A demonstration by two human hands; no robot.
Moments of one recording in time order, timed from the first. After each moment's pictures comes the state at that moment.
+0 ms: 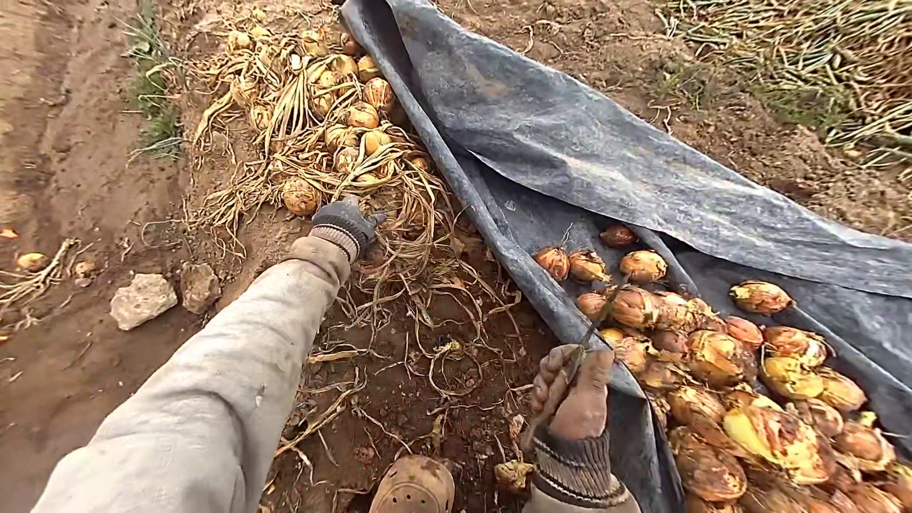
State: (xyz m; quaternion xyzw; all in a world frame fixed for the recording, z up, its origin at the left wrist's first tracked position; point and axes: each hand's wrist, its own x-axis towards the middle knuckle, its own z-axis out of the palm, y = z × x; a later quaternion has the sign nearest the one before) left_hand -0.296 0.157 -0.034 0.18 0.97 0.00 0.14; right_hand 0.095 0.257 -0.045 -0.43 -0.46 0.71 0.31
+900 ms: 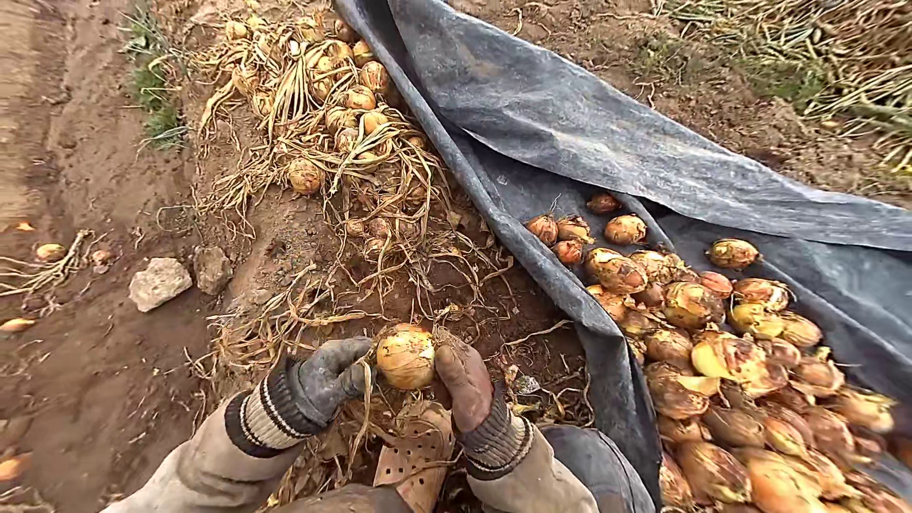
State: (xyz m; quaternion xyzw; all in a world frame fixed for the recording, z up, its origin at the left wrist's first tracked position) left_hand -0.045 -0.034 0.018 0.37 0.71 0.51 0.34; right_hand 0.100 0.148 -0.019 -0.19 -0.66 0.72 0.11
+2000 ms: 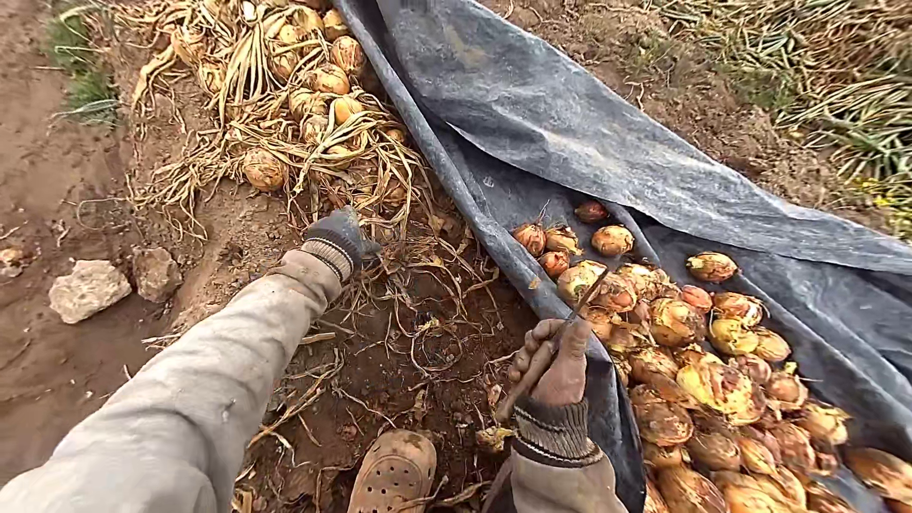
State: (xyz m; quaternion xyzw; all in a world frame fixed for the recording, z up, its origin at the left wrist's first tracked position) left_hand -0.230 0.151 -0.061 0.25 0.95 -0.03 0.17; right_hand 0.102 0.255 -0.036 -0.47 -0.42 0.71 0.31
